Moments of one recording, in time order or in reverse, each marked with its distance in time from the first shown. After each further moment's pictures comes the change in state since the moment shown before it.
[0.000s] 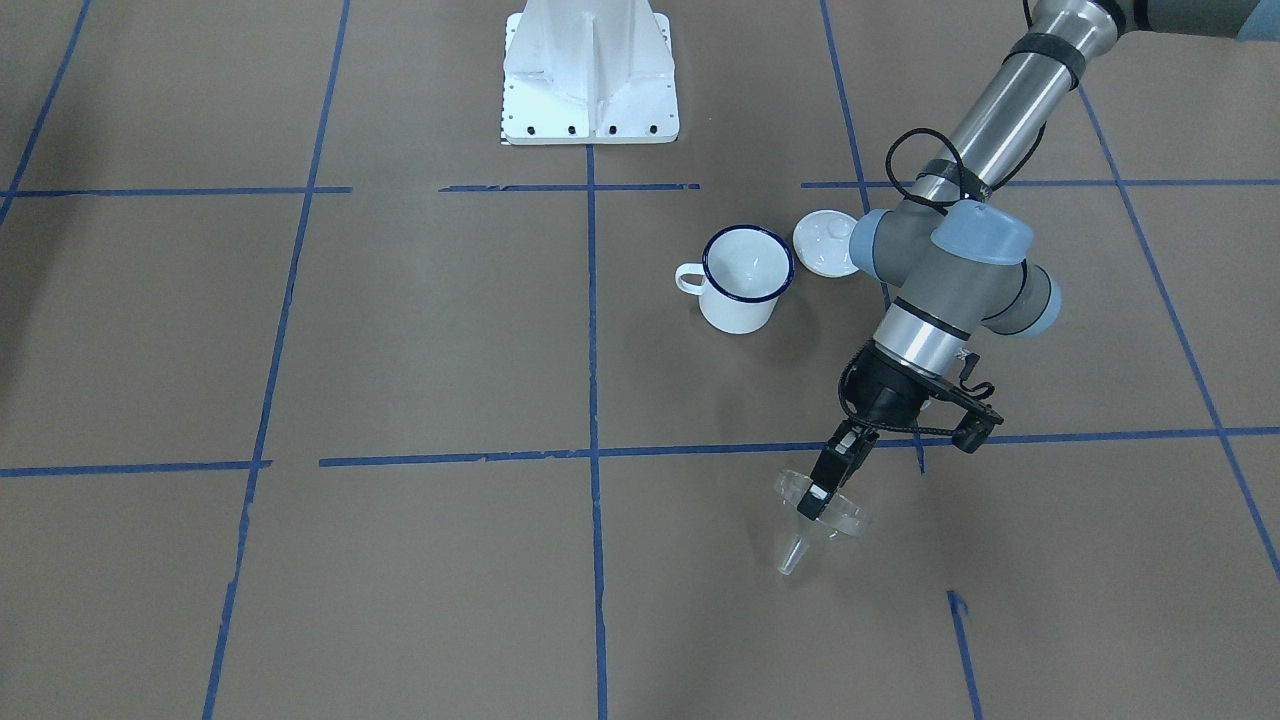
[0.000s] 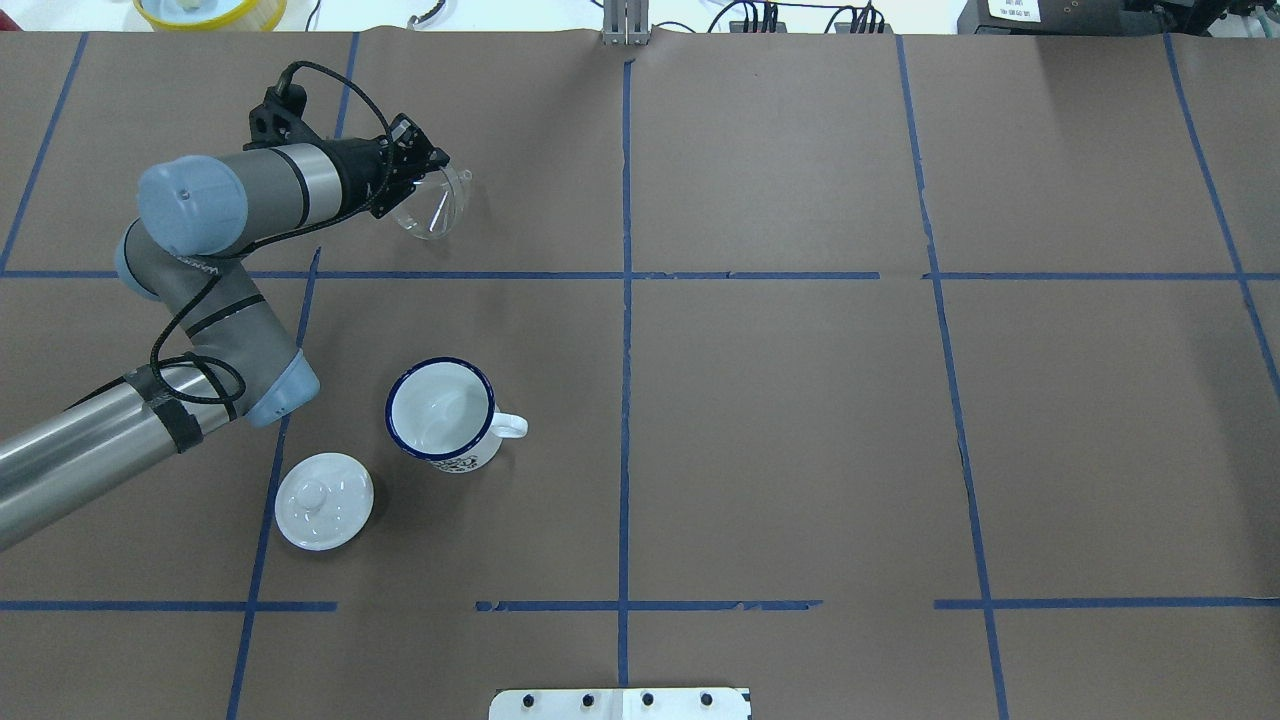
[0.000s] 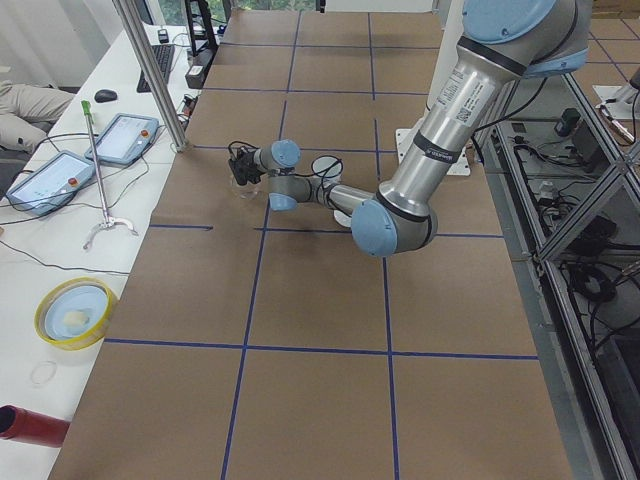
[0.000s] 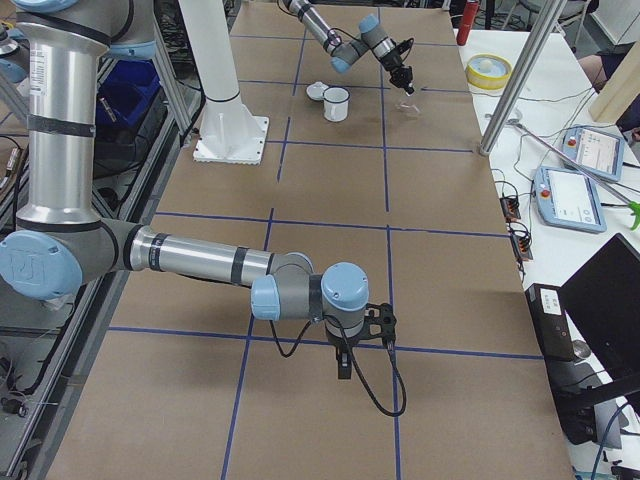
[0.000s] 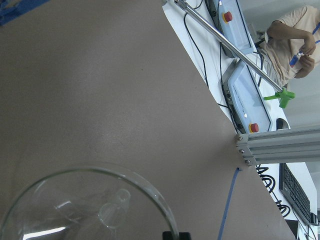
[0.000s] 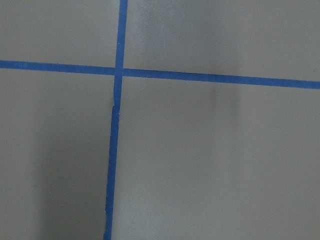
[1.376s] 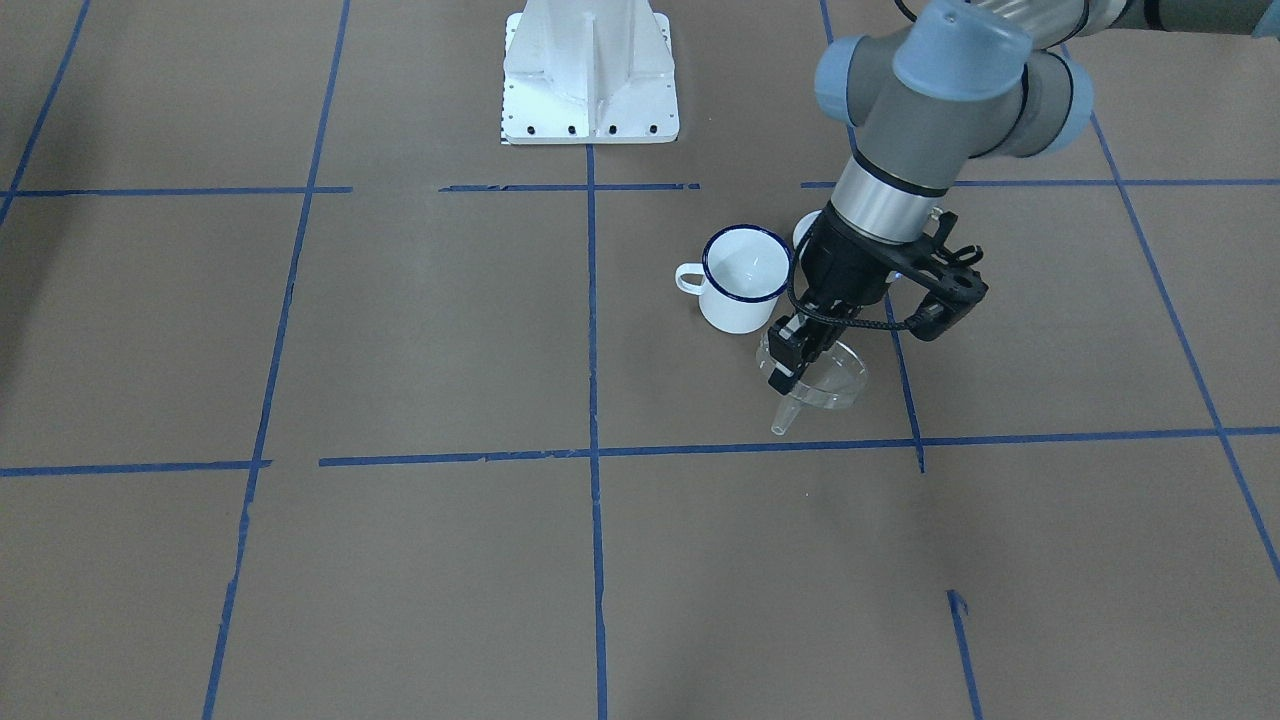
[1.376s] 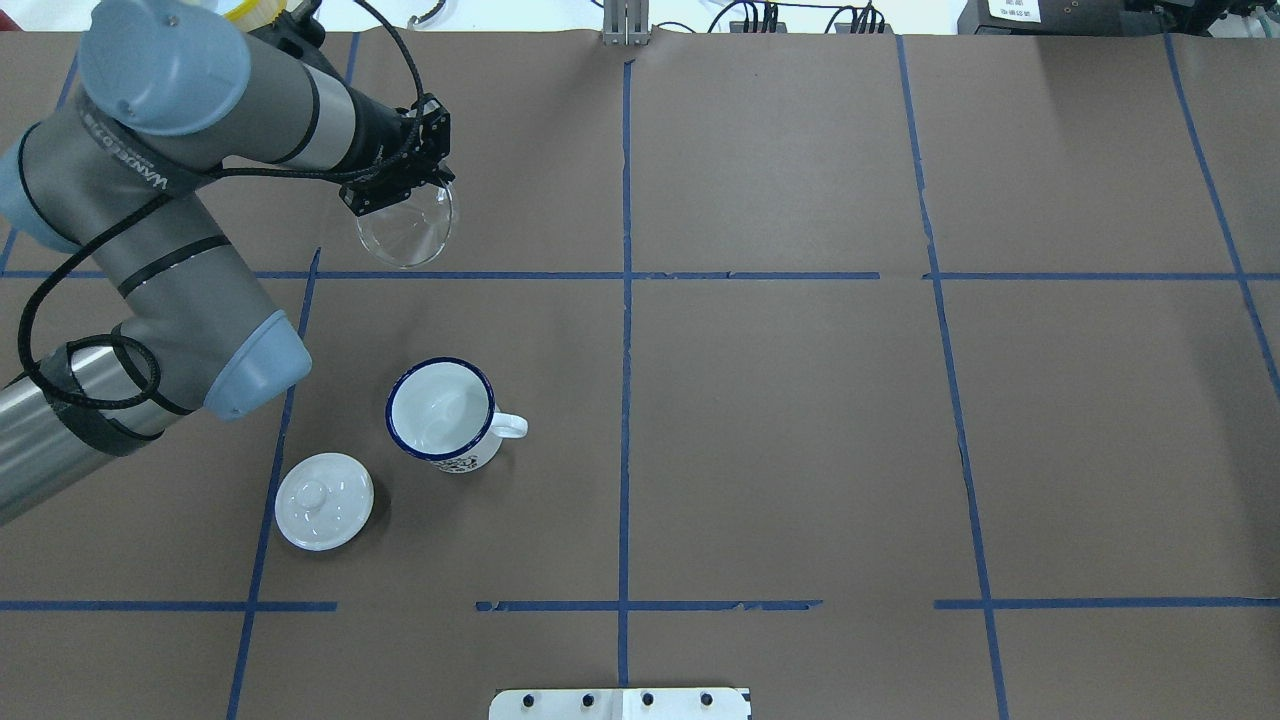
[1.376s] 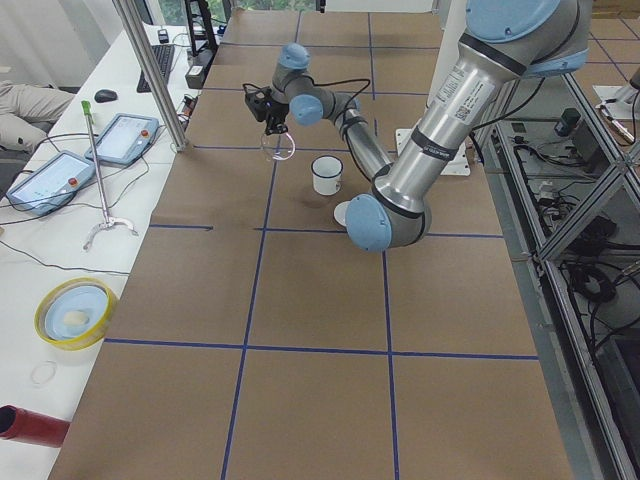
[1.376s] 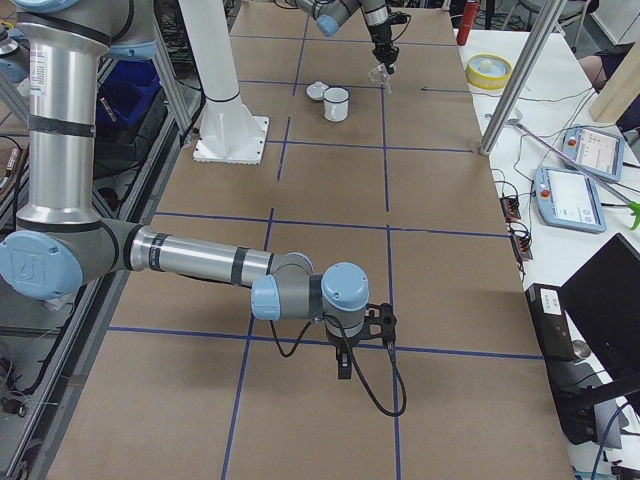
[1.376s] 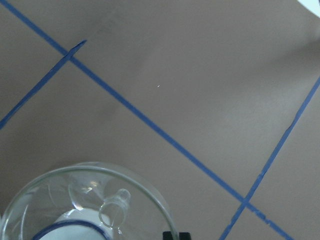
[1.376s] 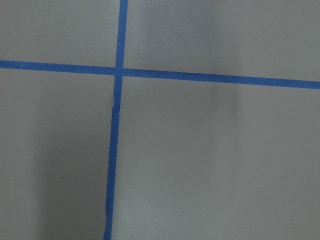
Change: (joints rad) left arm -0.044 0.026 -0.492 0.766 -0.248 0.134; right arm 0.000 0.000 0.000 0.000 0.000 0.000
